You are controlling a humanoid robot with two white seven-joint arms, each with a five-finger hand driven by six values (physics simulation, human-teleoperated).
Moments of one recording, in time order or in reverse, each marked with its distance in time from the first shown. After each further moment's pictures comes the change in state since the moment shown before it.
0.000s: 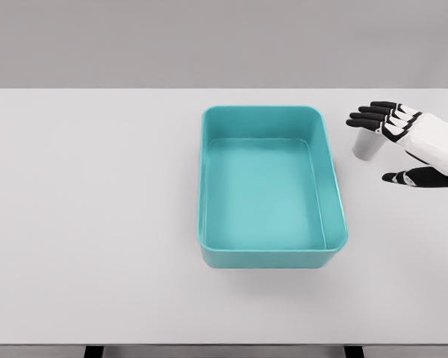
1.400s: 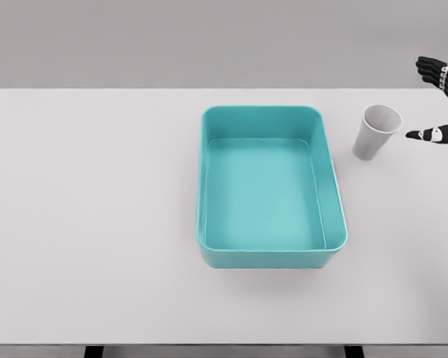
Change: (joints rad) left arm 0.000 0.000 0.000 0.000 0.000 0.000 0.000; right arm -0.241 0.393 -0.241 0.513 -0.440 0.306 0.479
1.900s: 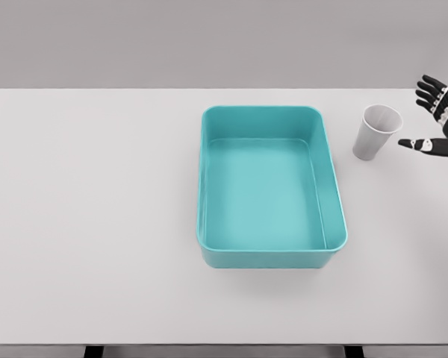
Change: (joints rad) left arm 0.000 0.000 0.000 0.000 0.000 0.000 0.000; right arm -0.029 0.109 -0.009 0.251 -0.144 -0.008 0.000
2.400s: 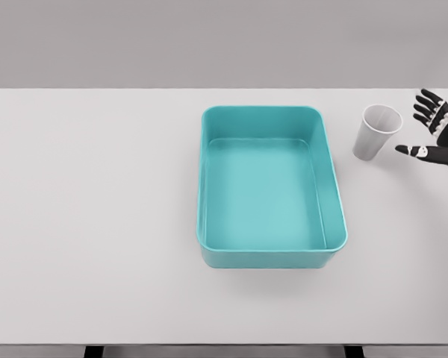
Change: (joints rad) left arm 0.000 0.000 0.000 0.000 0.000 0.000 0.000; right arm -0.057 0.035 0.002 0.179 -0.005 0.002 0.000
